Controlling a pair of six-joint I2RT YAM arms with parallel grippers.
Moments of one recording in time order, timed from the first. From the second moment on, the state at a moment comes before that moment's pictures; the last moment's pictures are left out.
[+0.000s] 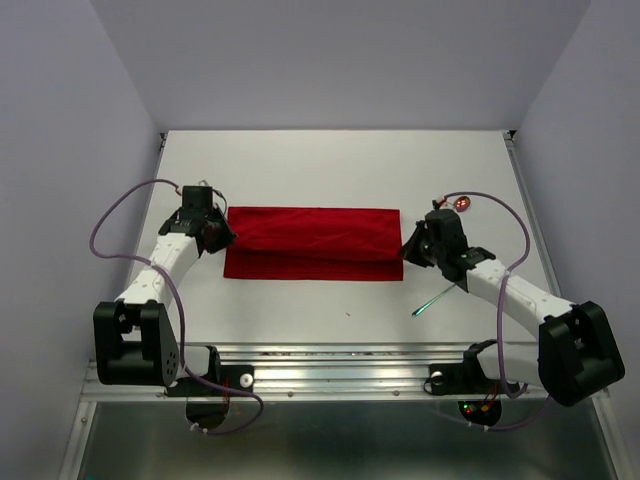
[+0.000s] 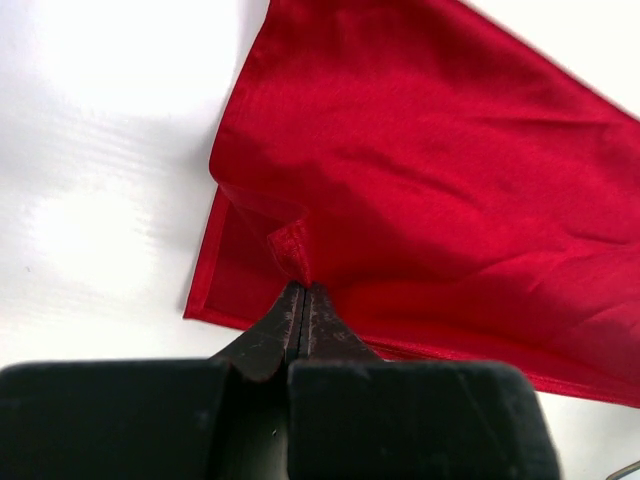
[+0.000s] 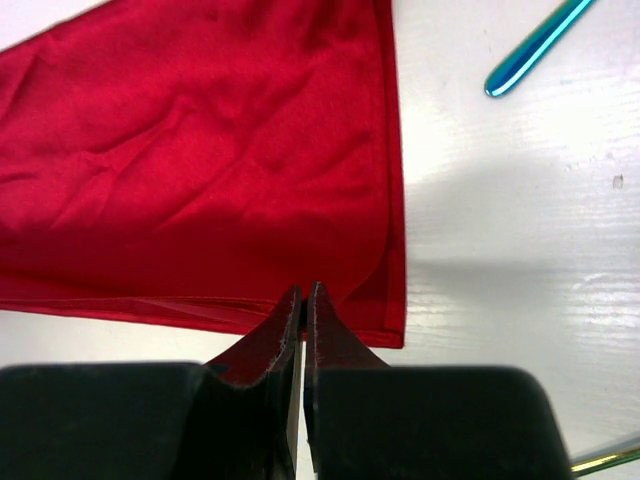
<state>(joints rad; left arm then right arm) -0.05 1.31 0.86 -0.50 0.01 -0.51 0.39 1.22 0.64 -0.14 0.05 0.68</state>
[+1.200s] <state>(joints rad) -0.05 1.32 0.77 -0.45 0.04 -0.52 0.39 1.24 0.65 -0.12 0.07 0.65</state>
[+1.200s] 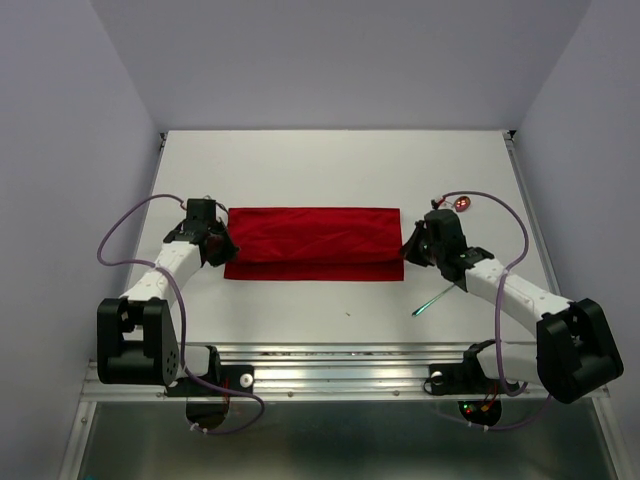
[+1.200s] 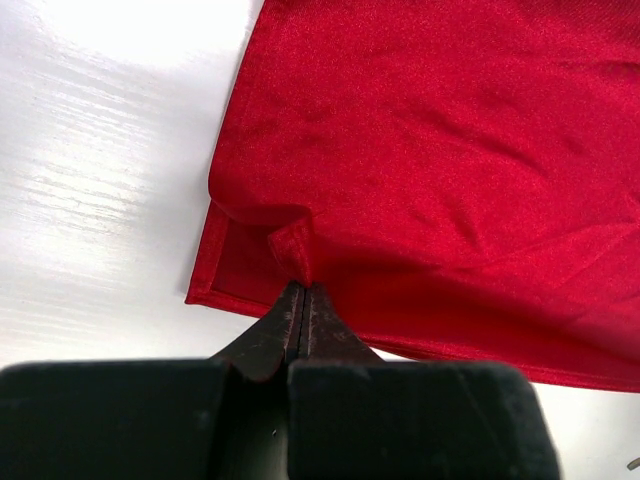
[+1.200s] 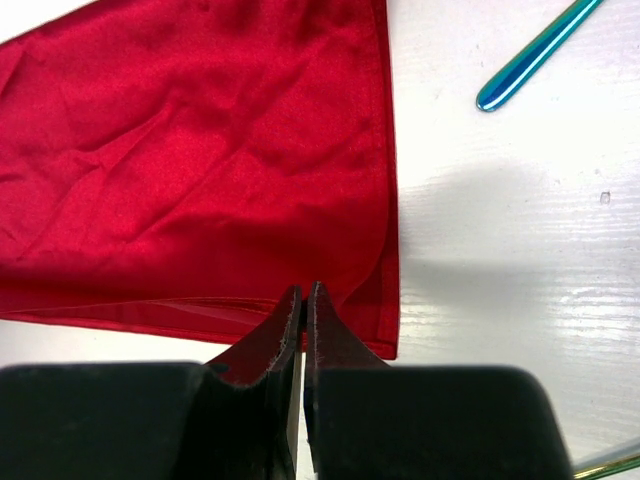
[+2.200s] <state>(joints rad) -0.05 1.36 0.90 -0.47 0.05 -0.52 0.39 1.30 0.69 -0.15 0.06 0.62</state>
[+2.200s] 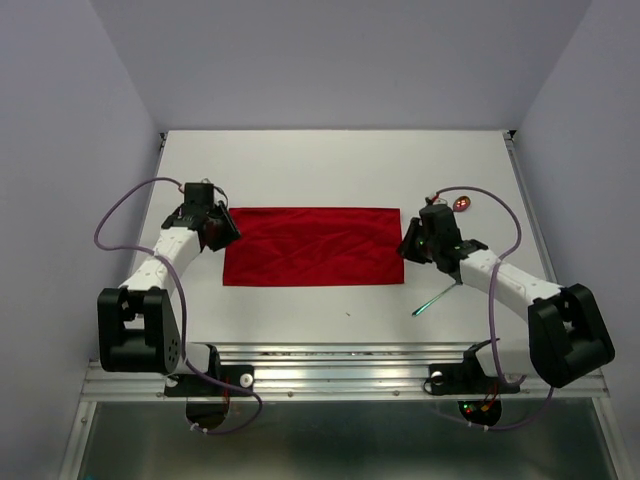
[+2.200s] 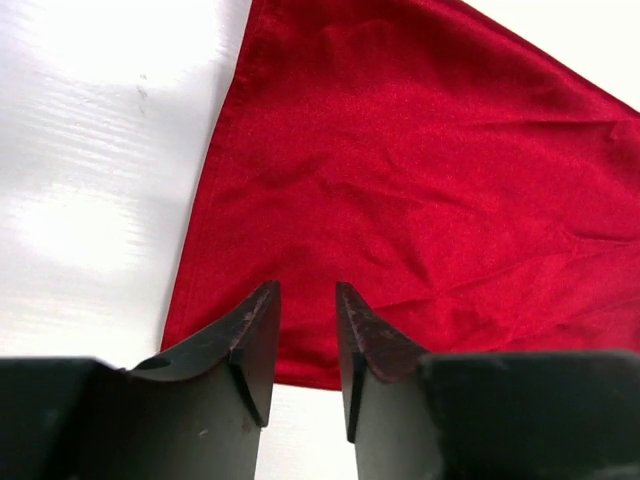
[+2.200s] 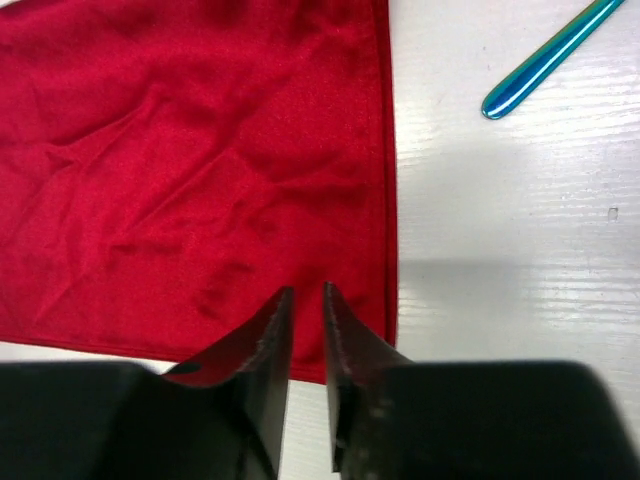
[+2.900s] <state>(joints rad) -0.05 1.82 1.28 -0.43 0.10 -0.47 0.39 1.74 1.09 -0.22 0.12 0.59</state>
